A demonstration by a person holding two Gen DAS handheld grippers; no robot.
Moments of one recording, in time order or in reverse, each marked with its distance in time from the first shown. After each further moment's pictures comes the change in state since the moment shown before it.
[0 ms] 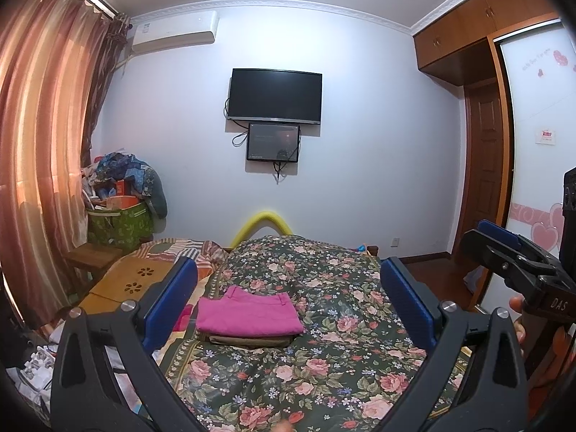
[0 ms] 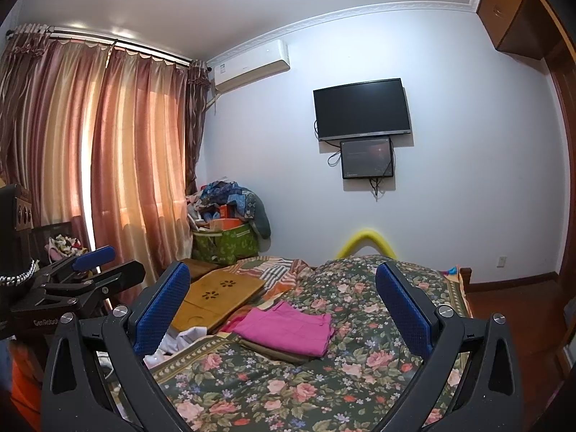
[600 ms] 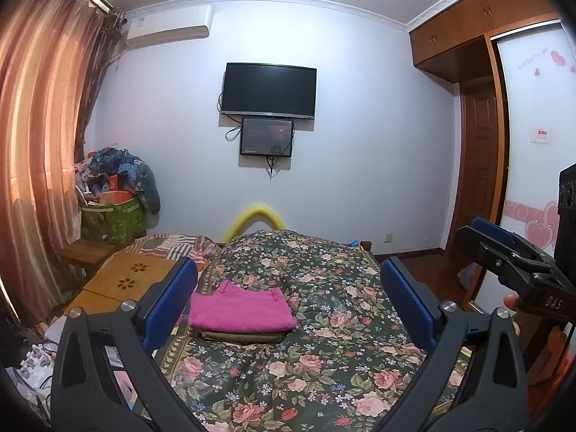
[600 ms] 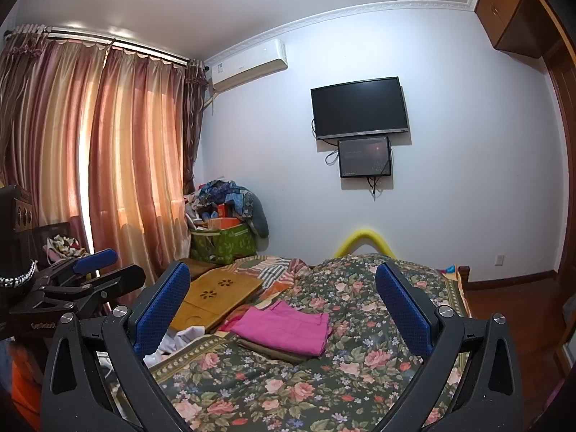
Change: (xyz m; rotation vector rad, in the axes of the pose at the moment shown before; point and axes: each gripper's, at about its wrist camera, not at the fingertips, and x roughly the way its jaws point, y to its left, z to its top) left arm 0.006 -0.002 -0.003 -0.002 0.021 -0.027; right arm 0.001 -0.002 0.000 0.005 0.004 -0.009
